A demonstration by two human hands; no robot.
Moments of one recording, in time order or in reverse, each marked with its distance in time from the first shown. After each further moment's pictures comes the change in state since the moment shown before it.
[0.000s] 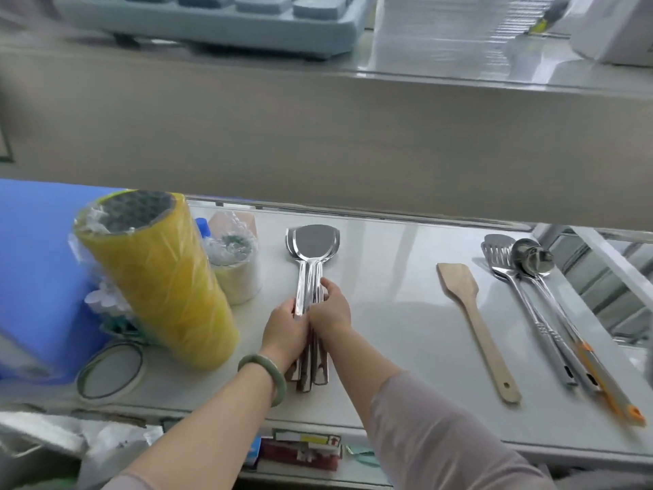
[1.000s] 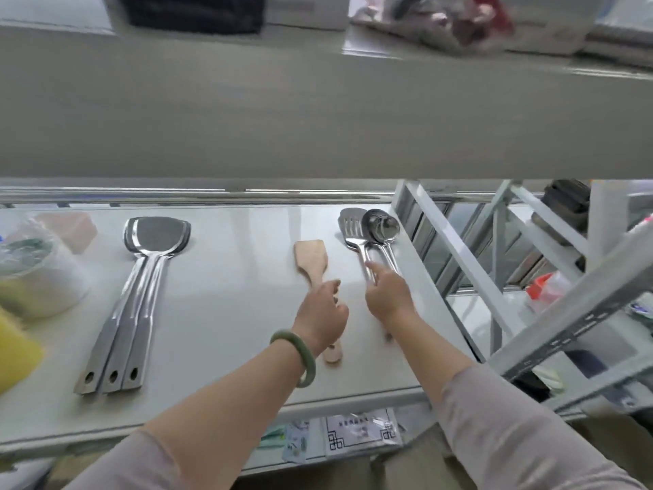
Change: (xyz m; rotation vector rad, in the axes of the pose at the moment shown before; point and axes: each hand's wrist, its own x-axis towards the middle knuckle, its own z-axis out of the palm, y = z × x) left_hand -0.073 0.127 0.259 0.285 -0.370 0.234; right_hand -0.018 0.074 -0.343 -0.586 0.376 -0.155
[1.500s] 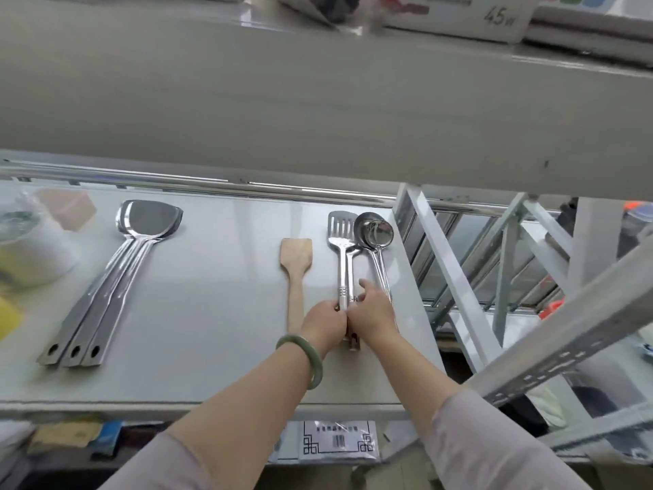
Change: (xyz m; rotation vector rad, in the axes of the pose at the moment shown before) left_hand 0.028 0.023 0.070 -0.301 0.044 -0.269; right_hand 0.015 0.044 0.000 0.139 -0.145 0.087
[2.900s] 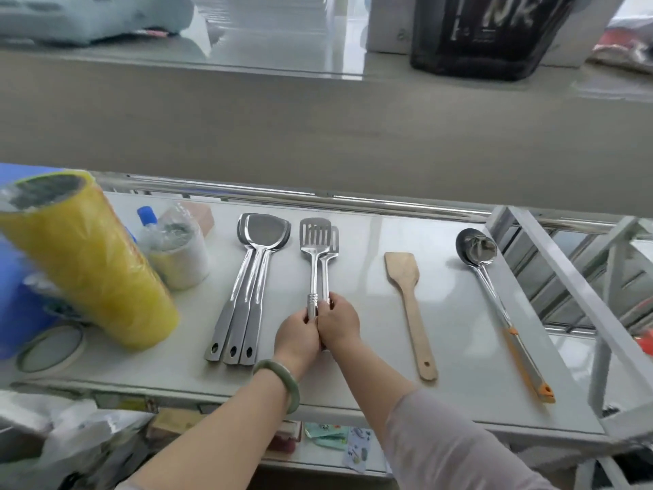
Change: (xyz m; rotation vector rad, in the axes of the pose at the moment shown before) left_hand -0.037 -0.100 -0.210 -0.156 0.294 -0.012; right_hand -0.061 -0.156 0.197 0.264 -0.140 -0.081
